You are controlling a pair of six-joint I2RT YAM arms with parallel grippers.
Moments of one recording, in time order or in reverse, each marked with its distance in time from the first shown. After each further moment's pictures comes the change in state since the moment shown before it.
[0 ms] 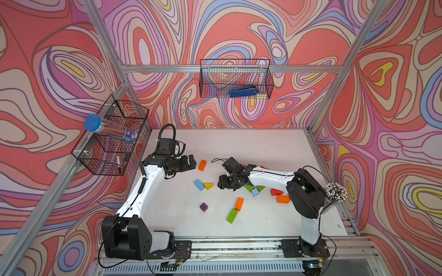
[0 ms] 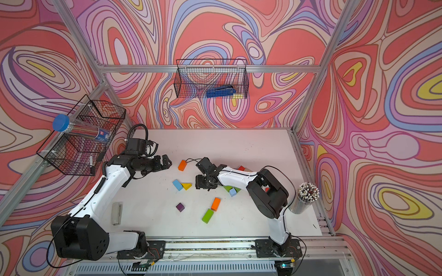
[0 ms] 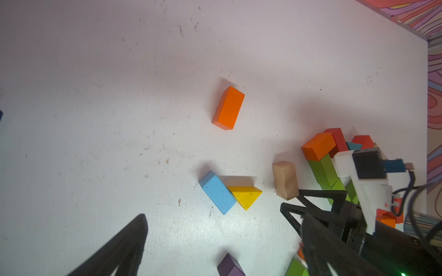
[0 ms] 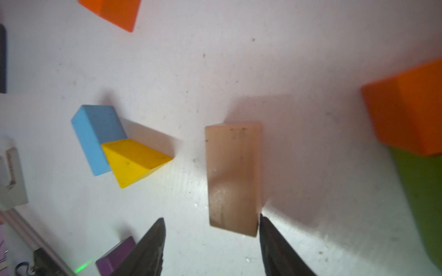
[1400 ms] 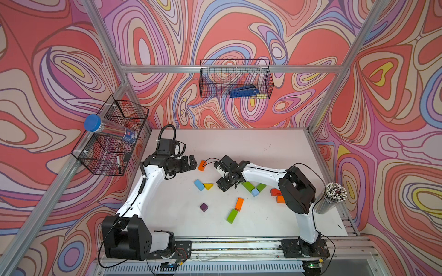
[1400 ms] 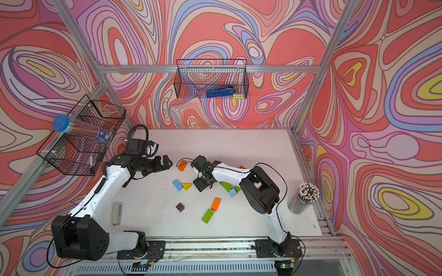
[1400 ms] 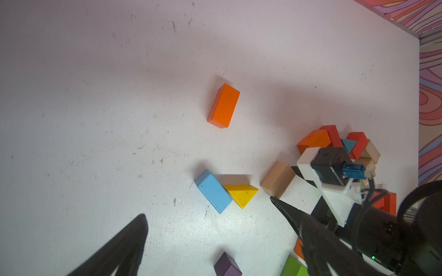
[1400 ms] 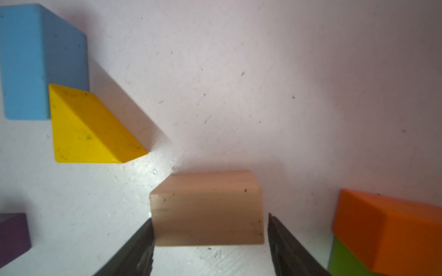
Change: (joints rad) left arm 0.000 0.000 -0.009 0.008 0.026 0.000; right arm 0.002 0.135 0.192 -0.208 0.152 -0.628
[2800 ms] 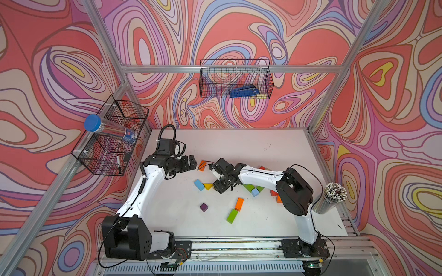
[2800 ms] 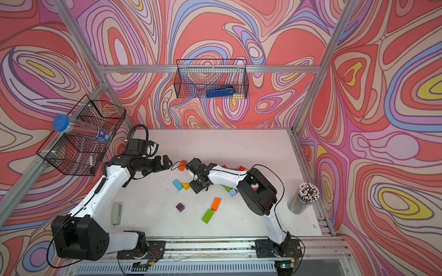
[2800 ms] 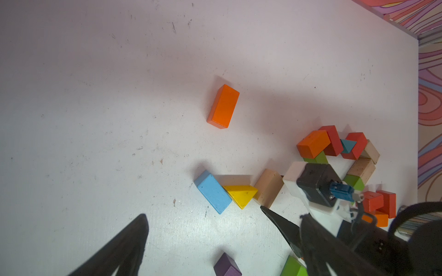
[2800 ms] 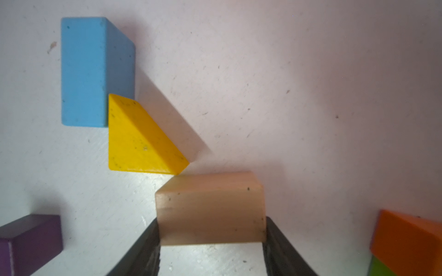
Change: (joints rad) left arm 0.000 0.000 0.000 0.003 0.001 0.000; right arm 0.057 0.018 0.024 0.024 -0.002 0.025
